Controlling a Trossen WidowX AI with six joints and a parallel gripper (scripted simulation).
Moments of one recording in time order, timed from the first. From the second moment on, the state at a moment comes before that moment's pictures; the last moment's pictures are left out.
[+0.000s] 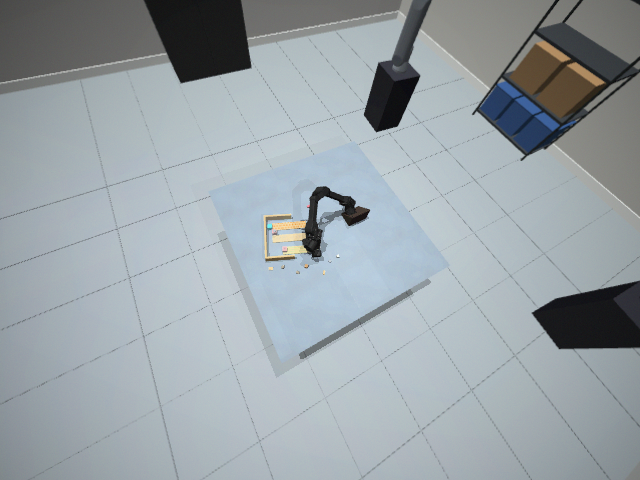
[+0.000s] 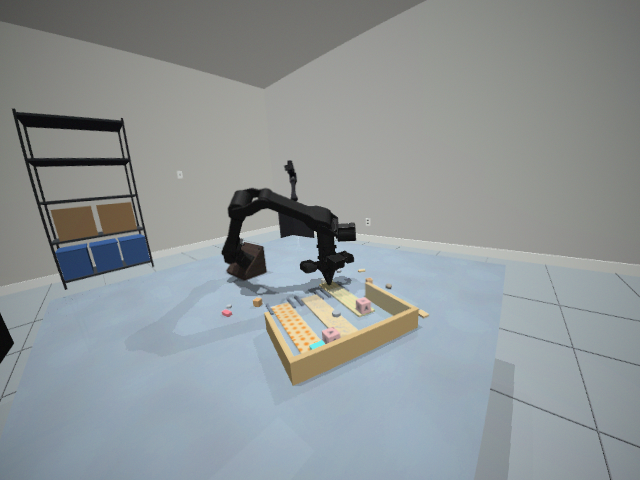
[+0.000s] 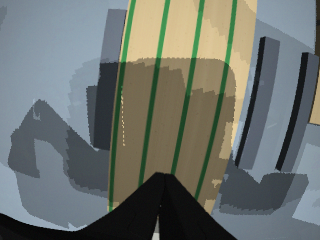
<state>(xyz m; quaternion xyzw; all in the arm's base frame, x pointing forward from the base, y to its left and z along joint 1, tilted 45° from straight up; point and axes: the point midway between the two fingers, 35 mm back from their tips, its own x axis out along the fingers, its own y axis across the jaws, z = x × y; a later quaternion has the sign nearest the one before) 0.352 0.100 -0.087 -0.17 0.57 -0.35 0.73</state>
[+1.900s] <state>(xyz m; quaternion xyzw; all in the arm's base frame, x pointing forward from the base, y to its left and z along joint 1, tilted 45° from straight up) 0.274 0.115 -0.112 -0.17 0.57 -0.35 0.73</state>
